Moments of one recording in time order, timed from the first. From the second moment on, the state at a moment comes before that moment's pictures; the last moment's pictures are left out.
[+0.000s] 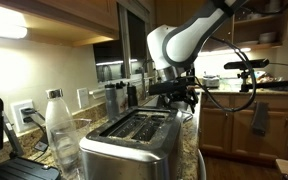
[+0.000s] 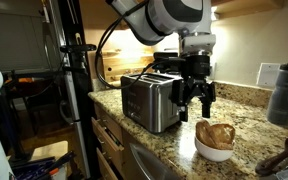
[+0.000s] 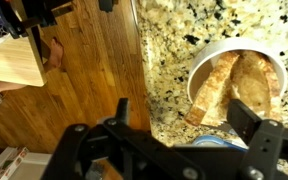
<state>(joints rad) -0.15 0.01 -0.01 -2.21 -0.35 2.09 1.56</state>
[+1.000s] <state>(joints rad) -0.13 0.09 -0.05 -2.16 -0.37 2.09 1.60</state>
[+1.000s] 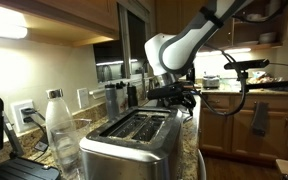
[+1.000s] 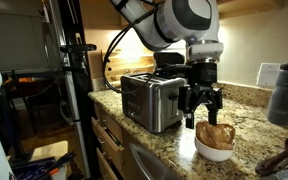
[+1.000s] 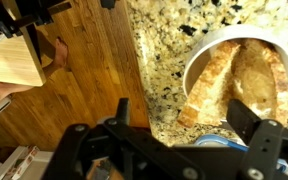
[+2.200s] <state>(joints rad) -0.10 0.11 -0.07 -2.13 -0.37 2.09 1.60</state>
